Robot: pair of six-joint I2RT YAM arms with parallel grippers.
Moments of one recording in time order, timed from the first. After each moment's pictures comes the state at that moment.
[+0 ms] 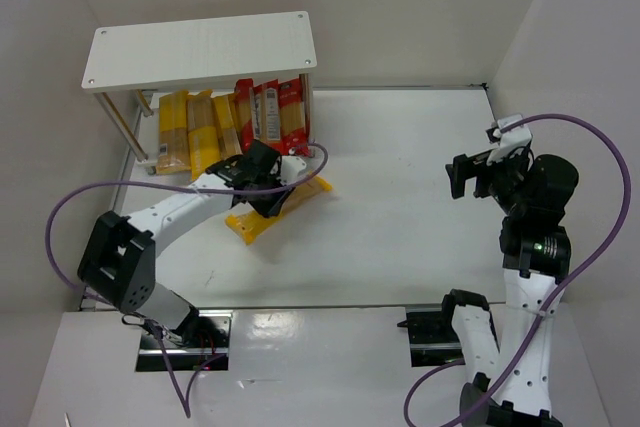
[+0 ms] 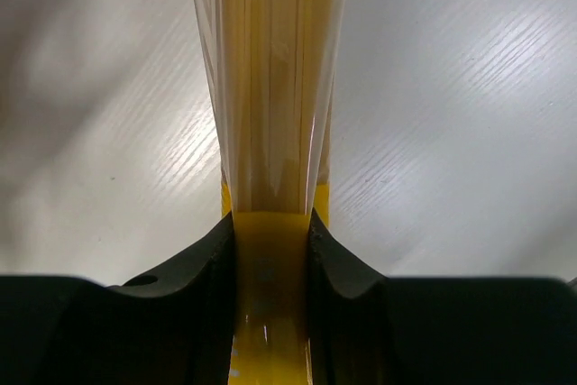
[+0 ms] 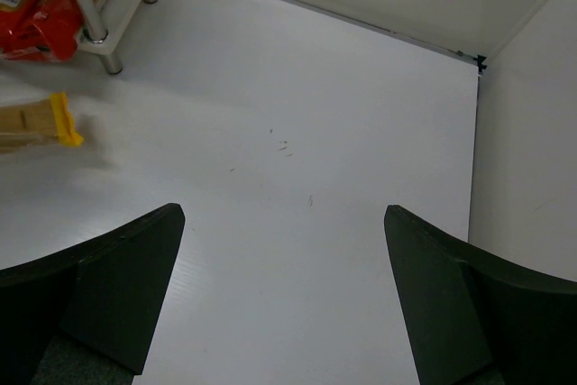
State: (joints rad) left arm -0.55 1.52 1.07 -0.59 0.12 0.22; right arm -0.25 0.71 1.07 -0.62 -0.46 -0.28
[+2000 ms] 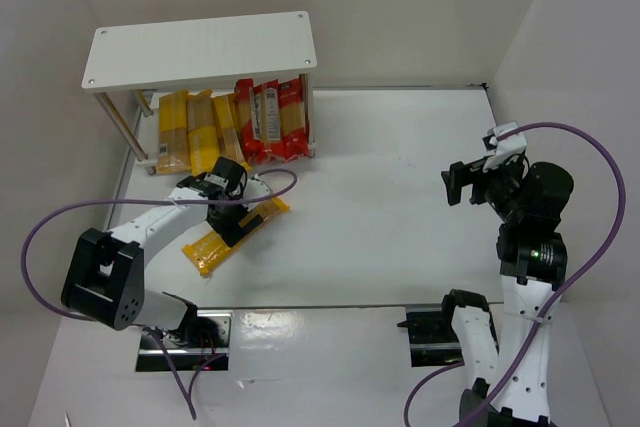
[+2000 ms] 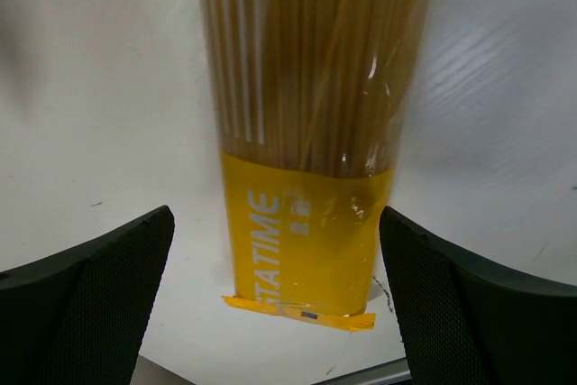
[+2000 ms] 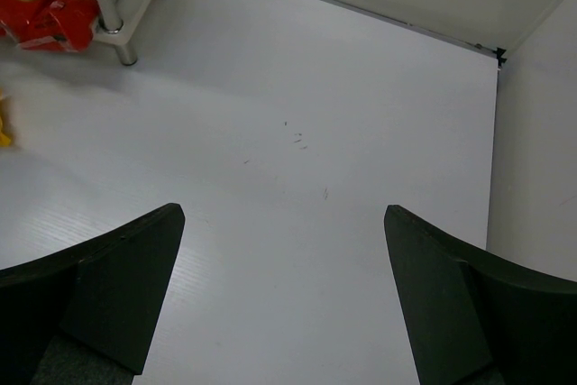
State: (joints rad) left arm -0.34 1.37 0.86 -0.70 -0.06 0.47; right arm -0.24 0.66 1.02 -0.62 -0.47 -0.26
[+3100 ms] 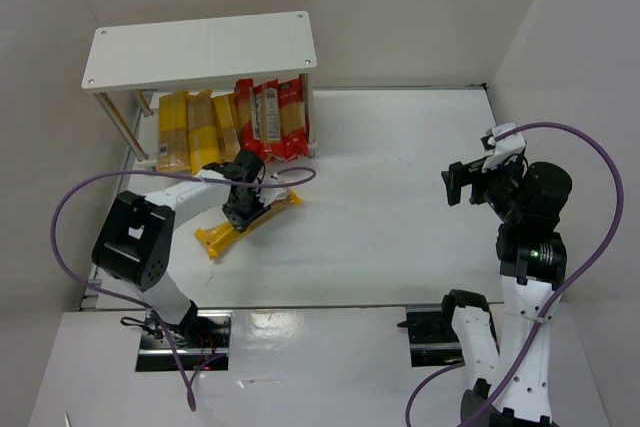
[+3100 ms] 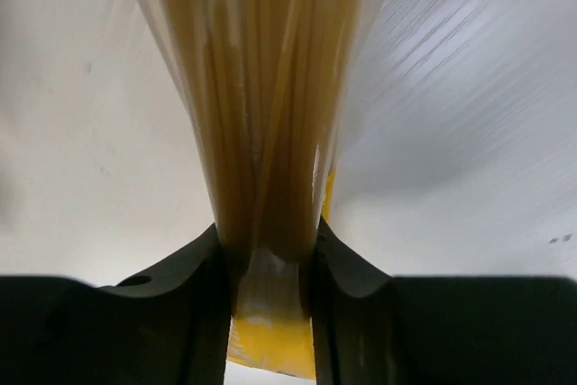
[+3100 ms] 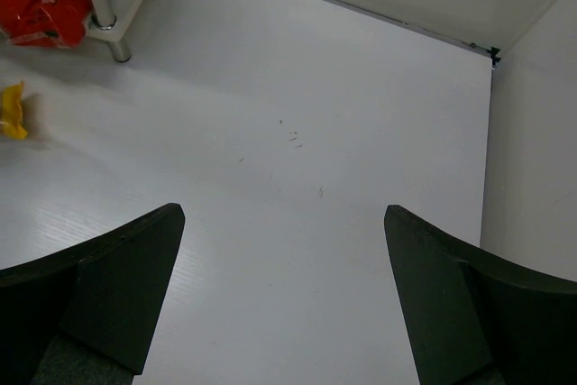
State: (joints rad) left arm -0.37 1.63 0.97 -0.69 0.04 0.51; right arm -0.23 0.66 1.02 -0.62 -0.45 -0.27
